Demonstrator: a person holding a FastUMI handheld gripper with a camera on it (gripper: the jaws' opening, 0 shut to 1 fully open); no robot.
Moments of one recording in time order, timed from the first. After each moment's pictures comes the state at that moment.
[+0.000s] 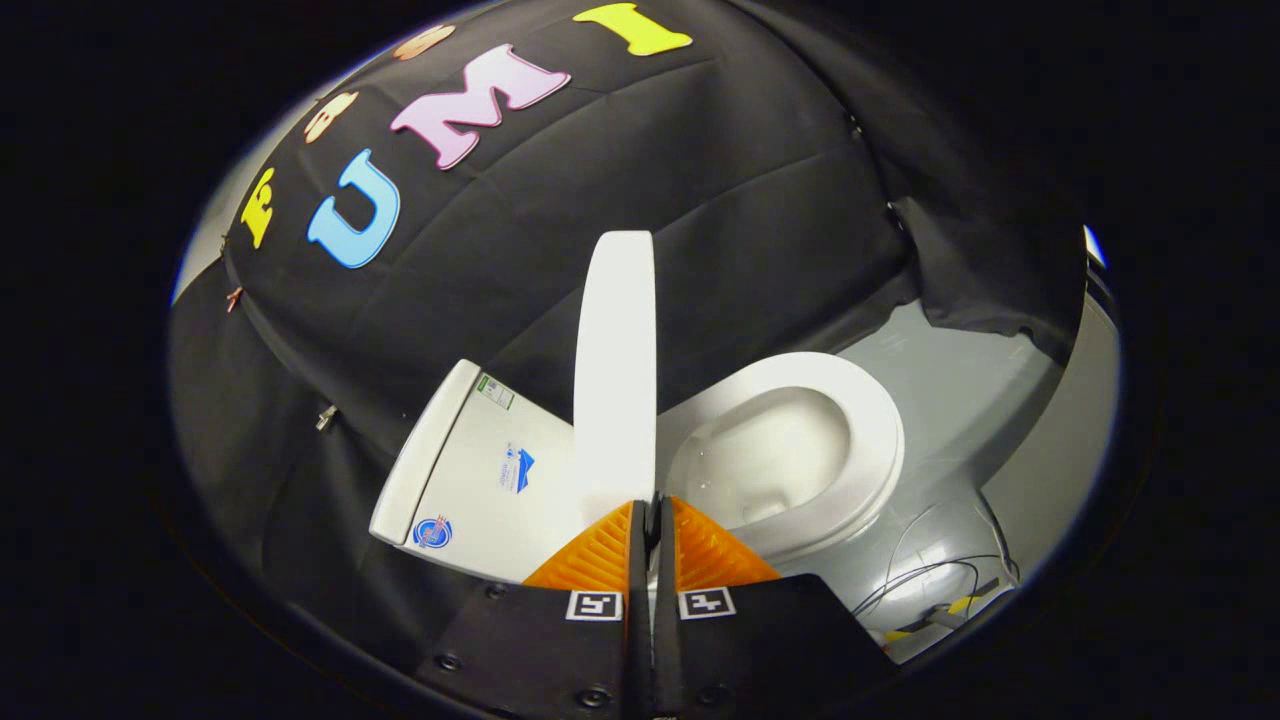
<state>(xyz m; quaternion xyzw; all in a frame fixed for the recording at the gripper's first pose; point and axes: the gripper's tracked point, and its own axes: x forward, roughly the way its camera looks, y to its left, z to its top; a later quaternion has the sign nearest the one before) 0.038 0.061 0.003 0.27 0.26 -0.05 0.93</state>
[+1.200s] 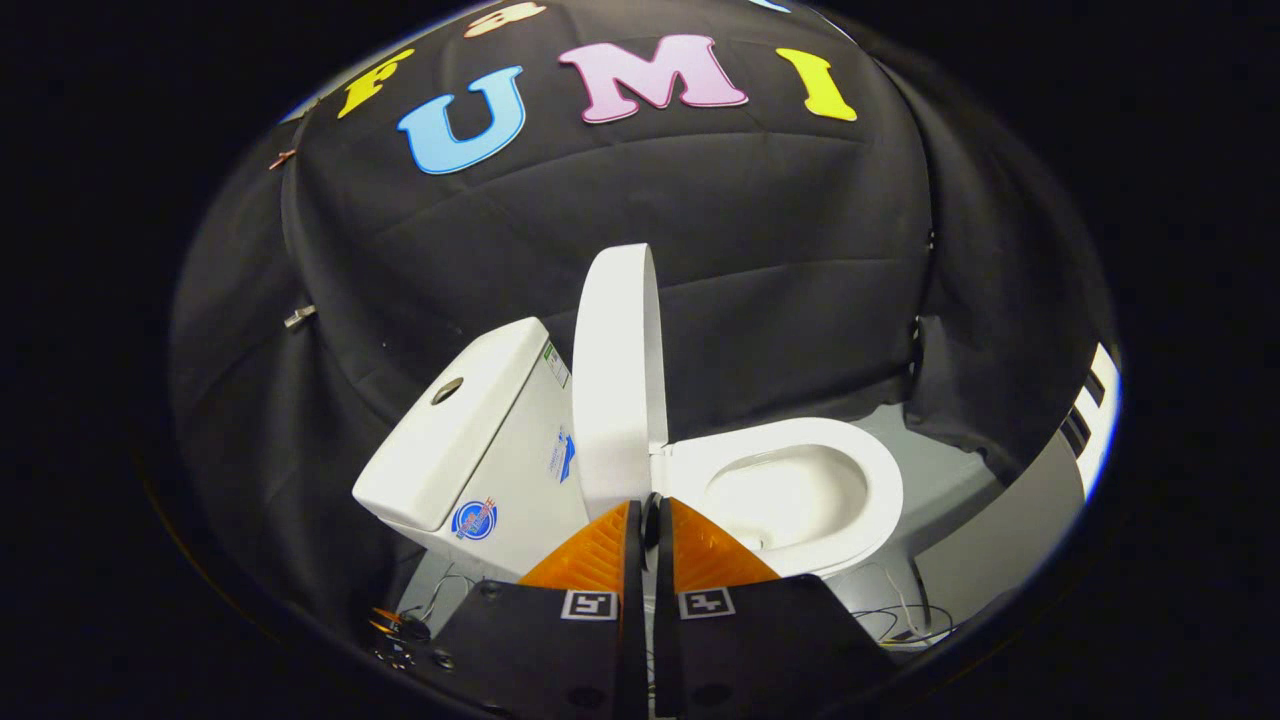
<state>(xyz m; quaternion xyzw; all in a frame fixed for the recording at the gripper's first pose) 0.061 0.218 0.045 0.07 0.25 -0.08 0.96</state>
